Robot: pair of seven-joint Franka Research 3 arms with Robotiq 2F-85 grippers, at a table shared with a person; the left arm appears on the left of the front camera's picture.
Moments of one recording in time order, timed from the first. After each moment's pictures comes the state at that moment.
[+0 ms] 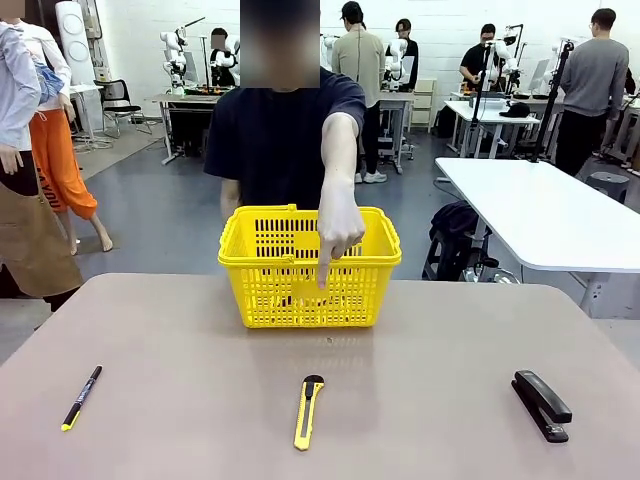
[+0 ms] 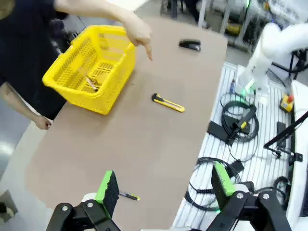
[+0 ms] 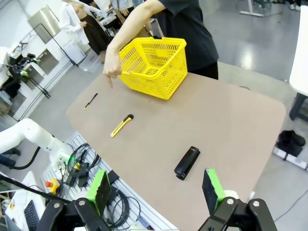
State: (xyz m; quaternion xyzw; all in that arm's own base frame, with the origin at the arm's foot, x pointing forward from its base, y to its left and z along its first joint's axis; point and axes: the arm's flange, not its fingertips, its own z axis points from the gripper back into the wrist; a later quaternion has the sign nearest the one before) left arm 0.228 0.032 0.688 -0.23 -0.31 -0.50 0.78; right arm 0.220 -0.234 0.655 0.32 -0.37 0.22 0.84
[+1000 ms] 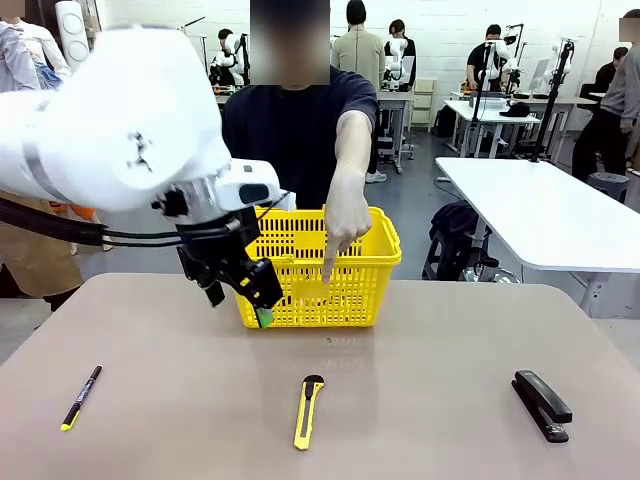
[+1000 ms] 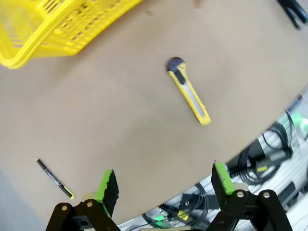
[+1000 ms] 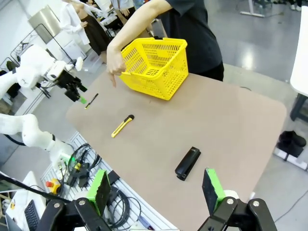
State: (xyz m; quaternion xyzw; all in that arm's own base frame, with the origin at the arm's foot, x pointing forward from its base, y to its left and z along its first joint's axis) left arm 0.339 -0.285 0.499 -0.04 -0.09 -0.26 0.96; right arm 0.220 -0.234 0.655 0.32 -0.37 0.23 0.84
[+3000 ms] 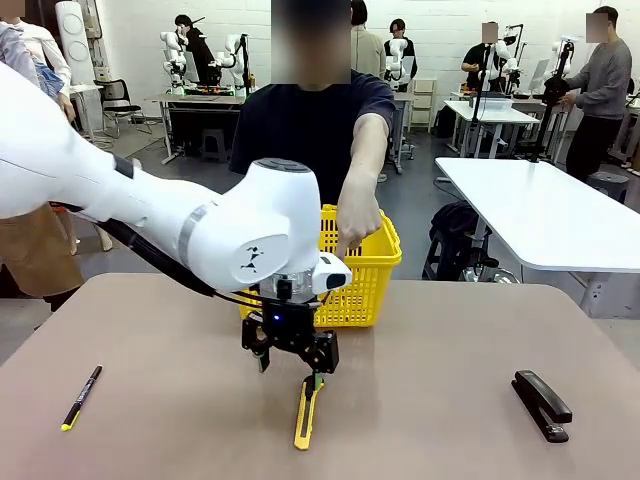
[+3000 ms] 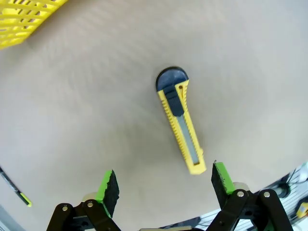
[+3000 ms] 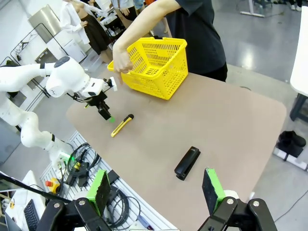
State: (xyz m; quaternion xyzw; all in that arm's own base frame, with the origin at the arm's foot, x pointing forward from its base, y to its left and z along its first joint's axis) left arm 0.376 -0.370 0.372 0.00 -0.01 -0.17 0.98; right arm 0.220 -0.234 0.655 0.32 -0.37 0.23 0.84
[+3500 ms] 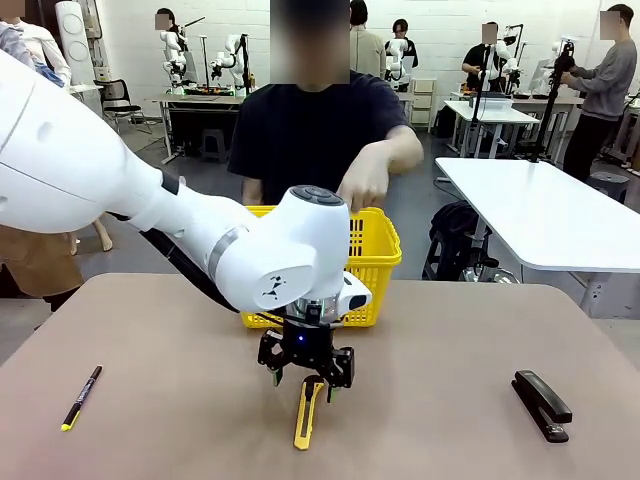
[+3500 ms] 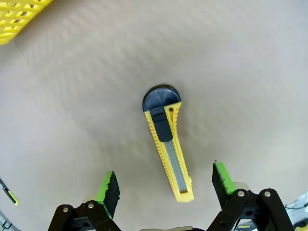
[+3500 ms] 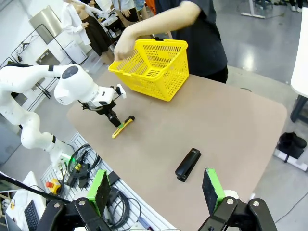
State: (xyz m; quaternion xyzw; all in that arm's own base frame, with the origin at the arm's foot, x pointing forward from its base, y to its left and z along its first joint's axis) left arm 0.374 -0.399 0.340 0.03 -0.03 -0.14 0.99; right arm 0.221 -0.234 0.656 0.32 -0.37 0.23 0.84
